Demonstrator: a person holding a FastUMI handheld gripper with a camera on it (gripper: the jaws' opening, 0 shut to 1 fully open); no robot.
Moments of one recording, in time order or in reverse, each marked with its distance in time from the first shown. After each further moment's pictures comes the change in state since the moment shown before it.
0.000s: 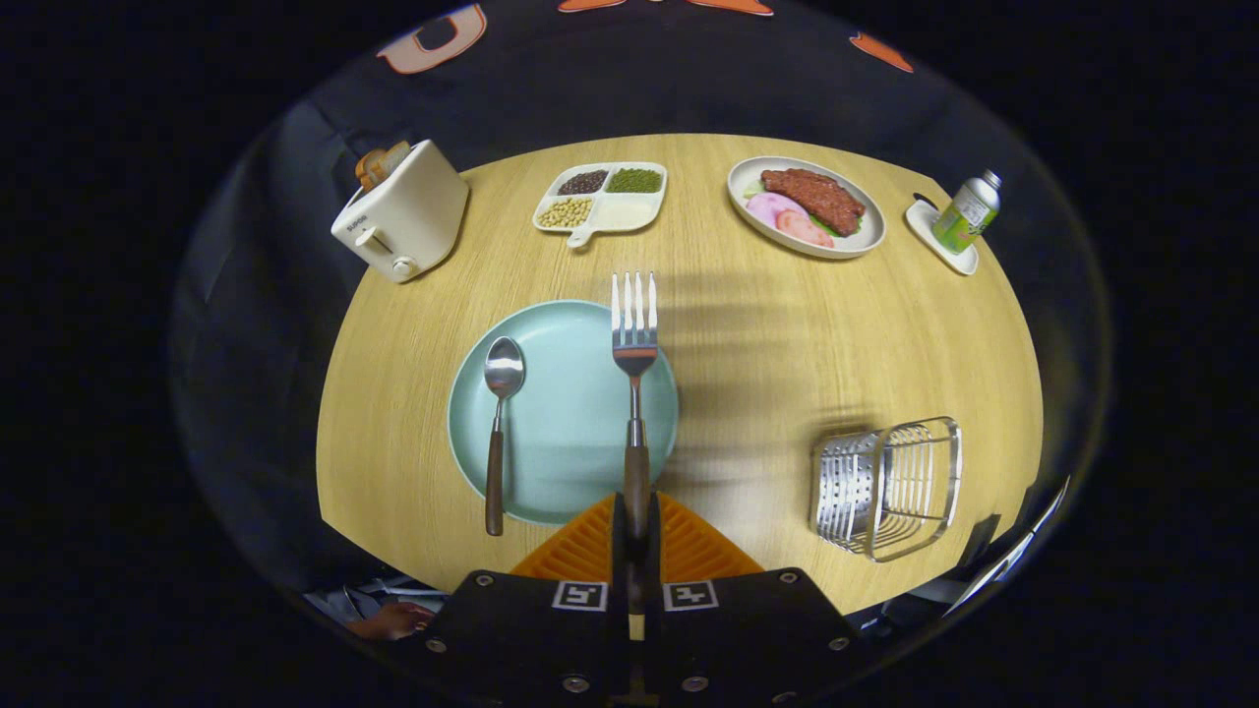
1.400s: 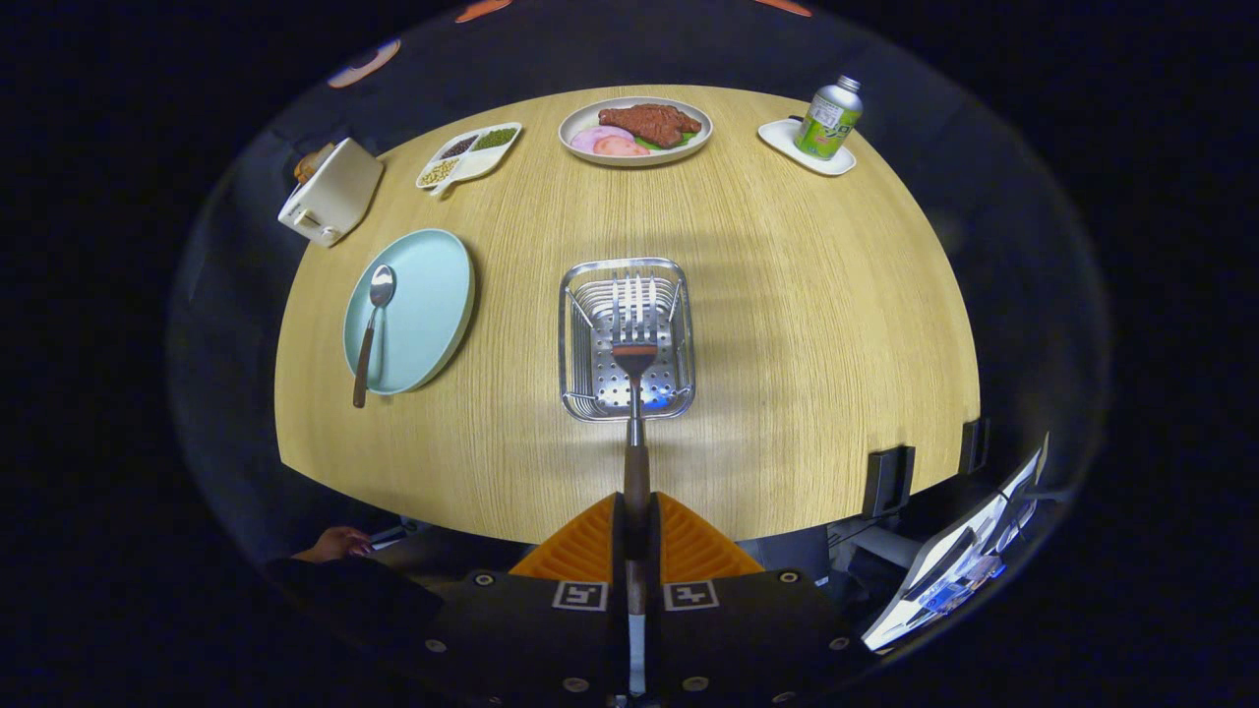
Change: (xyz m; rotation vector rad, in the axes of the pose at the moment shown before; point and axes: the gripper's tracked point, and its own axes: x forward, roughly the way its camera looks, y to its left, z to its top) arm -0.048 -0.155 -0.092 0.037 0.194 -0.090
